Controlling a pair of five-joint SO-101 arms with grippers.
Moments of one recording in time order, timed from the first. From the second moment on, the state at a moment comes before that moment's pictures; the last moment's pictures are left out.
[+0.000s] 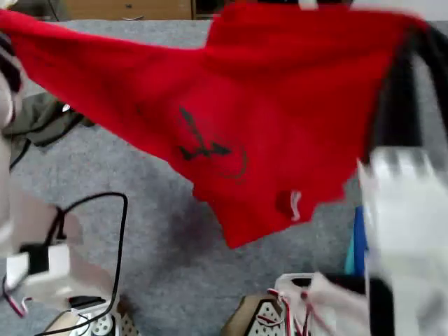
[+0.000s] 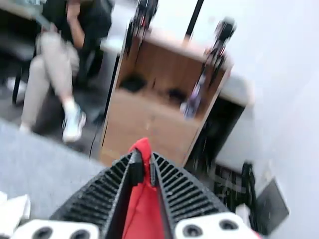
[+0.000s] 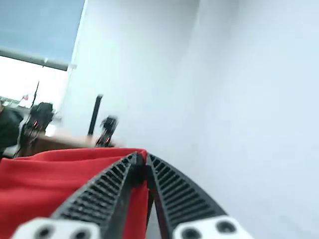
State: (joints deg) left arm -18.7 1.0 -94.8 100.3 6.9; right arm -3.9 -20.1 -88.0 91.3 3.4
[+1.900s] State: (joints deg) left arm -20.2 -71.5 39.8 78.2 -0.9; right arm -43.9 -39.8 23.2 93.6 1.3
